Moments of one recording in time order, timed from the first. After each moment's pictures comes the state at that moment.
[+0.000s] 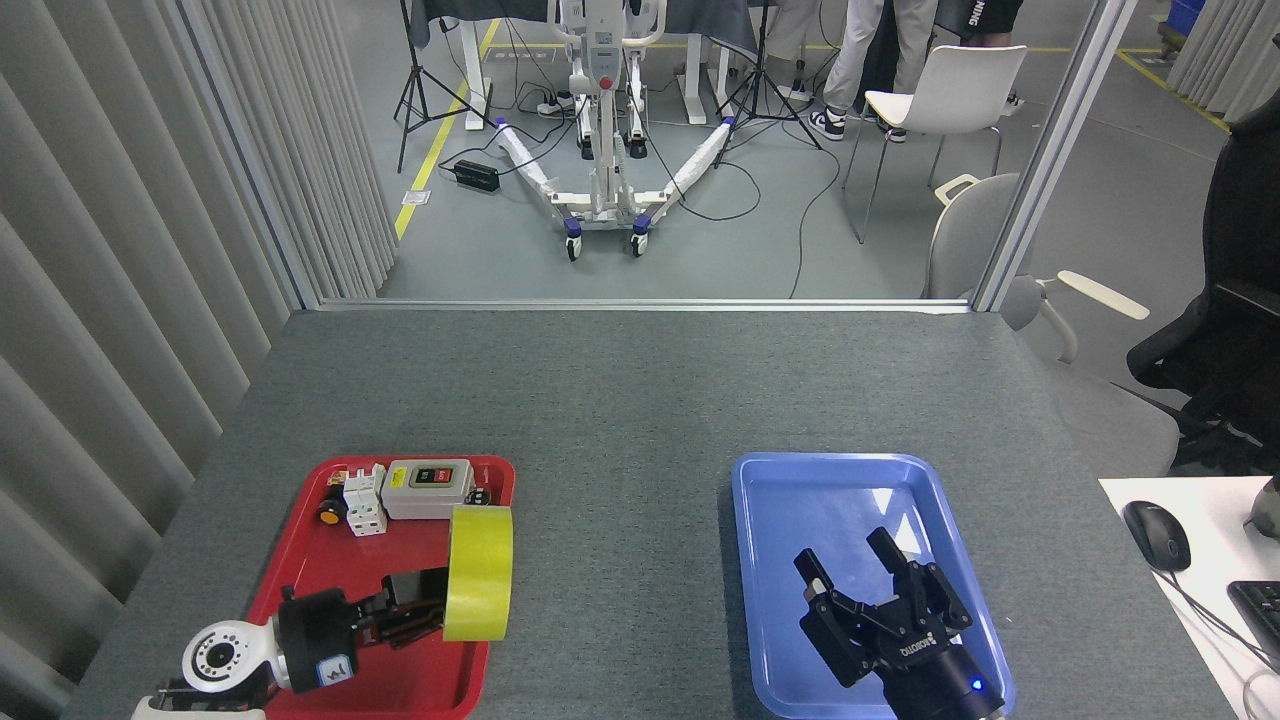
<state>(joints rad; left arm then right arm) -0.24 0.19 0.07 -1.24 0.01 -0.33 -1.25 0.08 -0.14 0.08 -1.63 1.01 -0.42 -0.05</state>
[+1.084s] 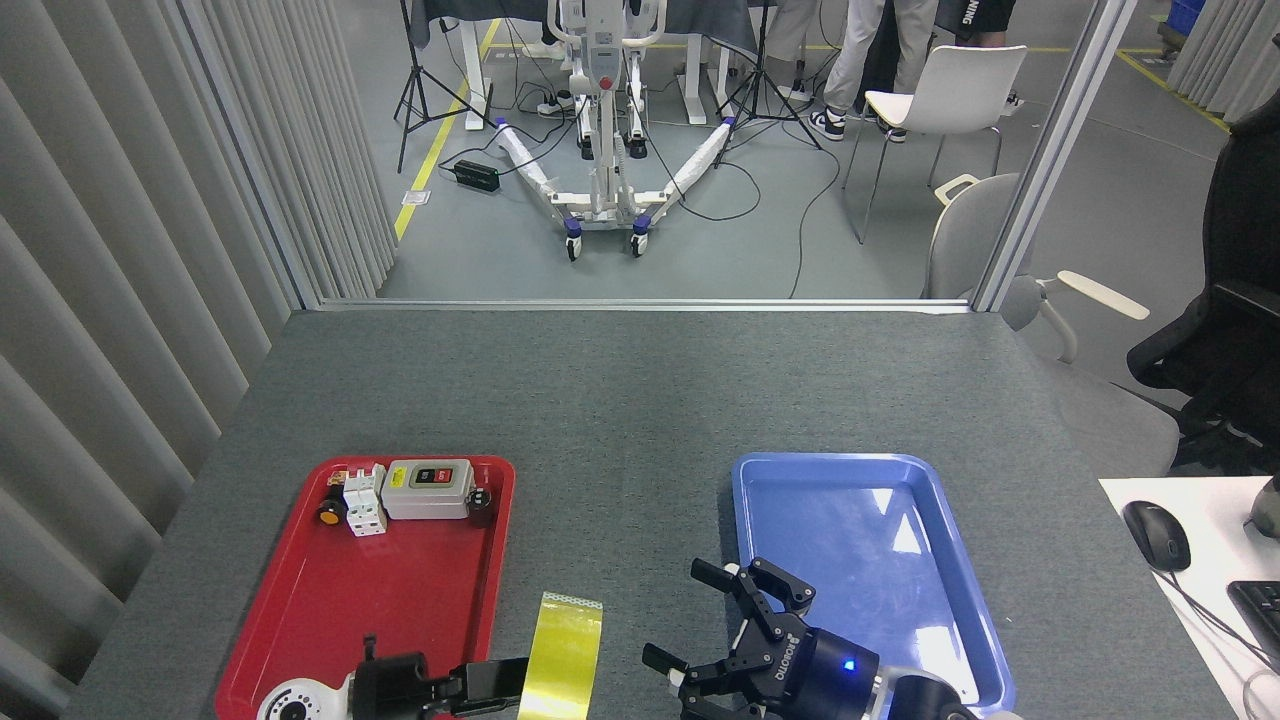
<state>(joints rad) -0.13 0.11 -0.02 -1.34 0.02 -0.43 -1.35 -0.19 -0.35 0.60 -1.56 1.01 -0.55 -0.04</state>
